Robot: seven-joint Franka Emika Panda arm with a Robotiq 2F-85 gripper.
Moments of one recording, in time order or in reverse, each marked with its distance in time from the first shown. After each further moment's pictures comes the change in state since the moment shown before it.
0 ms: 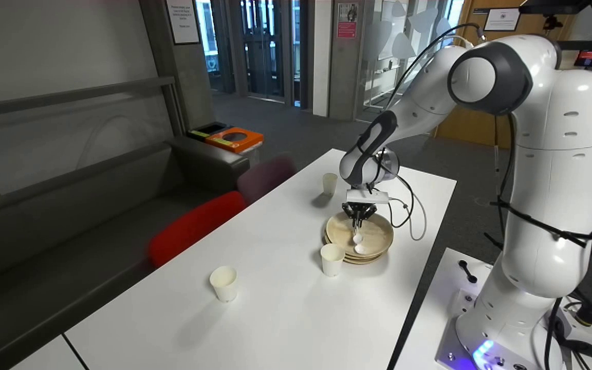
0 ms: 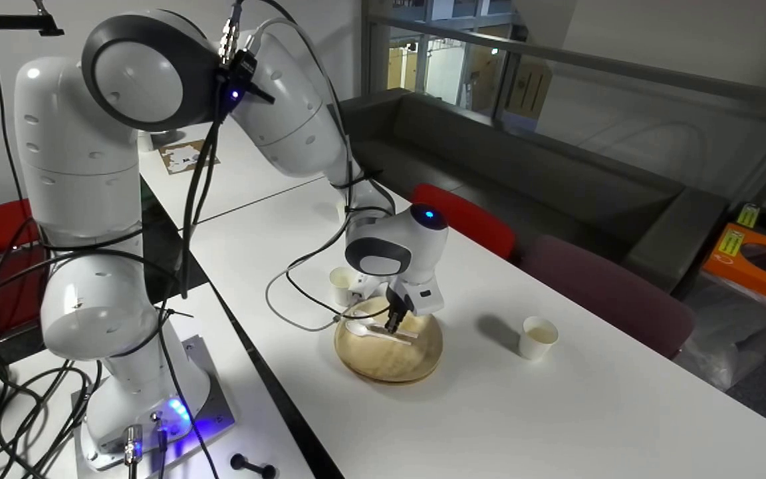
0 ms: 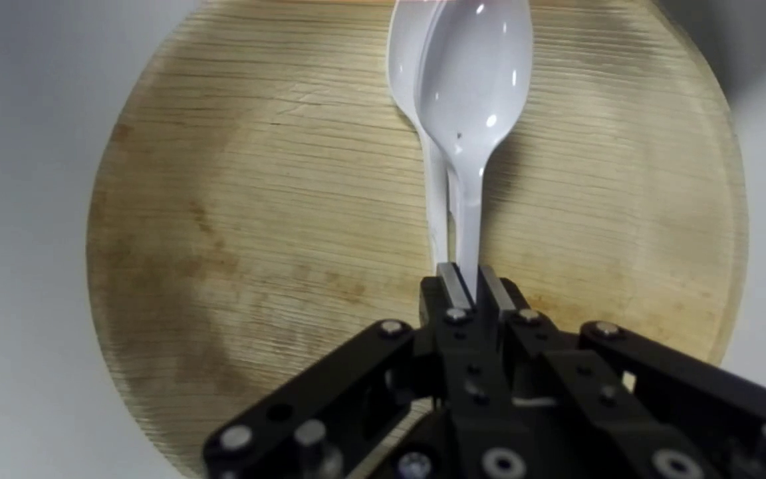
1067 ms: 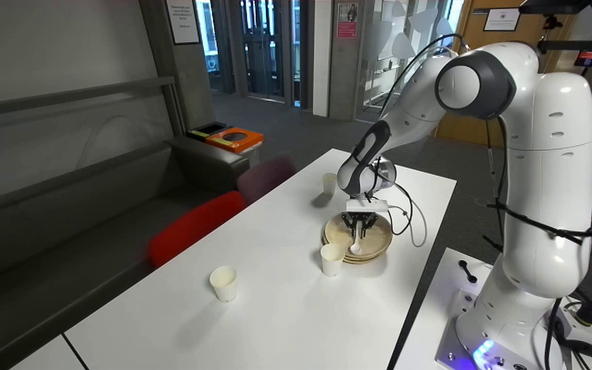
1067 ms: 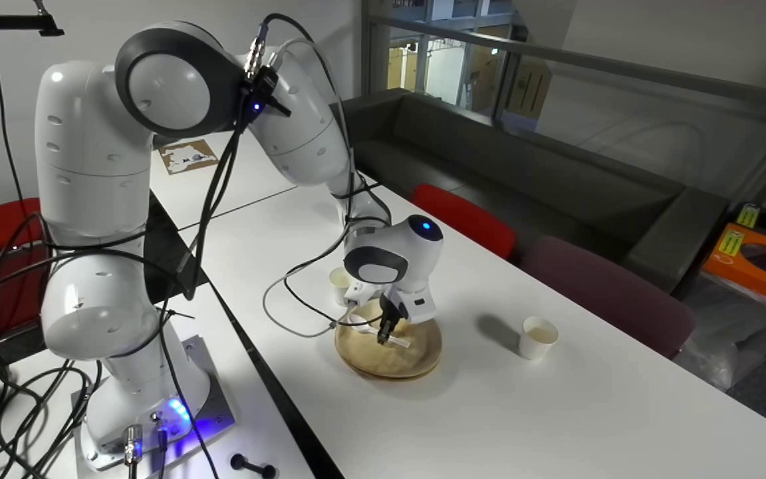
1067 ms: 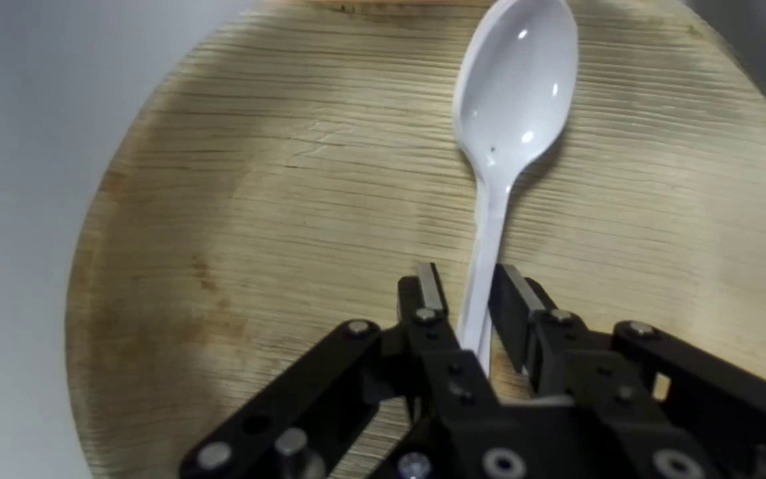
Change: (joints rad) arm 0.009 0.068 0.011 0.005 -0.008 0.000 0.000
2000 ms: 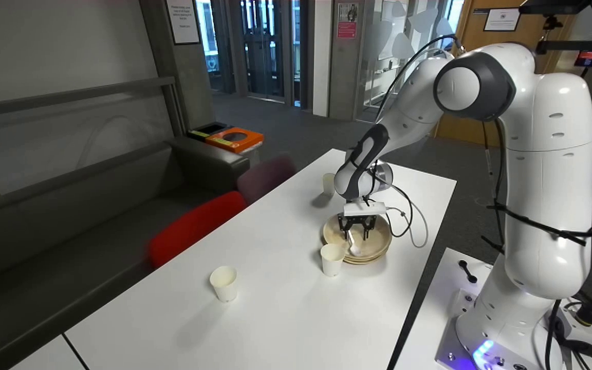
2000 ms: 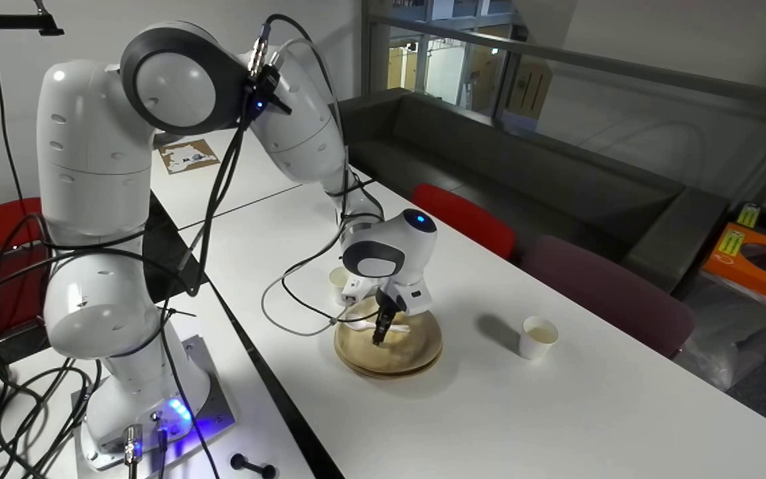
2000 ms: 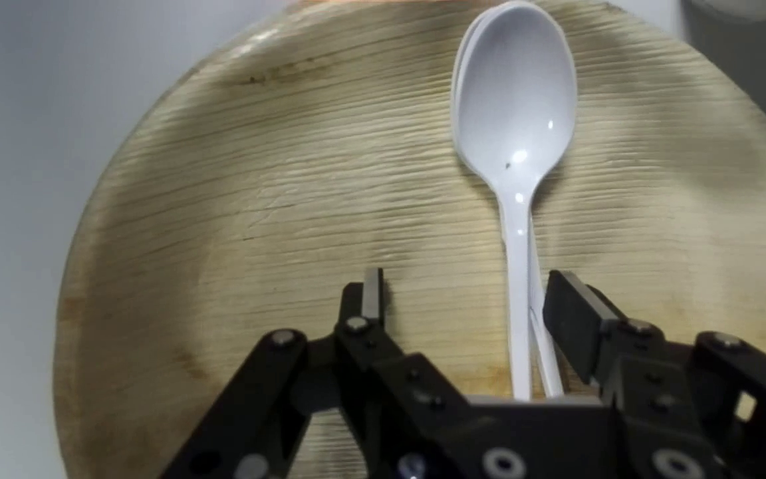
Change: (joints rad) arm 0.042 0.006 0.000 -0.003 -0.048 0.000 0.005
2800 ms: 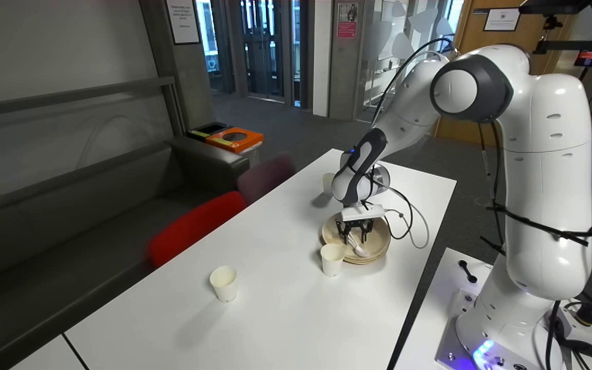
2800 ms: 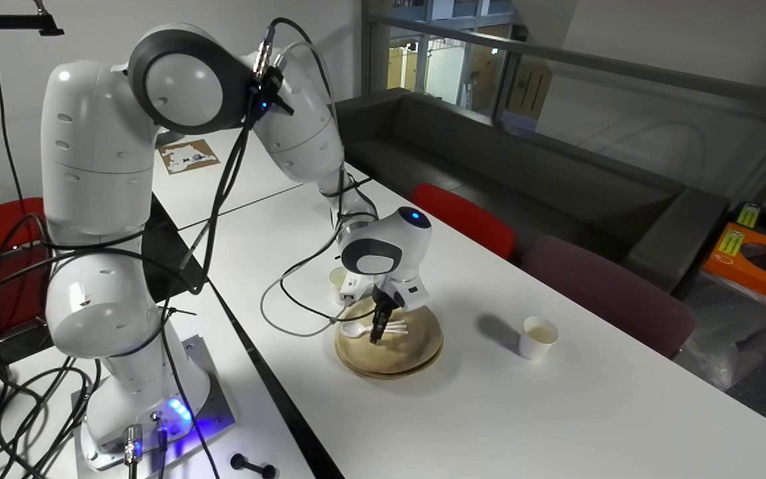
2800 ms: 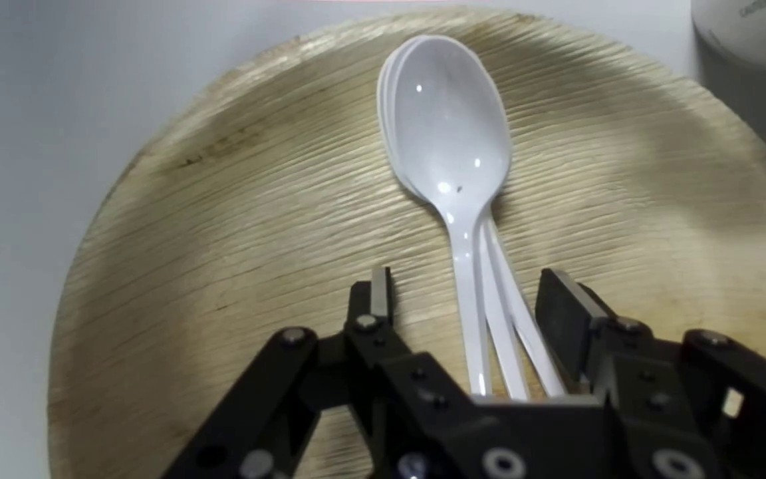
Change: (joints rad) arm 0.032 0.015 0.000 0.000 -0.043 0.000 0.002
